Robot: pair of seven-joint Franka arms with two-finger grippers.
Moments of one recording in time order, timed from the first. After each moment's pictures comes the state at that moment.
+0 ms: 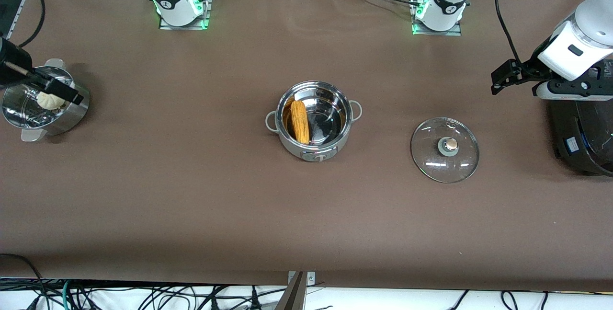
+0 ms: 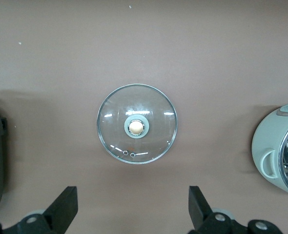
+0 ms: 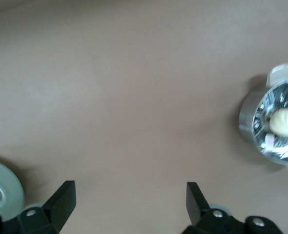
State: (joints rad) left arm -0.08 -0.04 -0.02 -1.72 -0.01 1.70 -0.08; right arm -0.03 0.08 0.03 -1.51 -0.02 1.56 0.29
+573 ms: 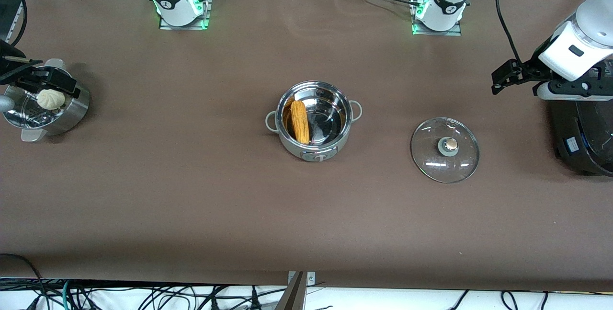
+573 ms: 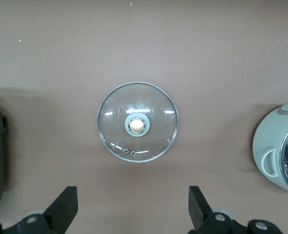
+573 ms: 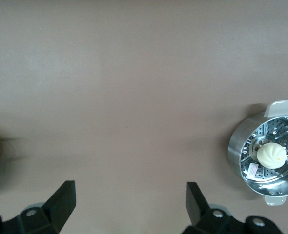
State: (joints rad) left arm -0.07 -0.04 -0.01 -1.72 -0.01 1.69 -0.08; right arm -0.05 0.10 0.04 -1.51 -0.02 1.56 0.08
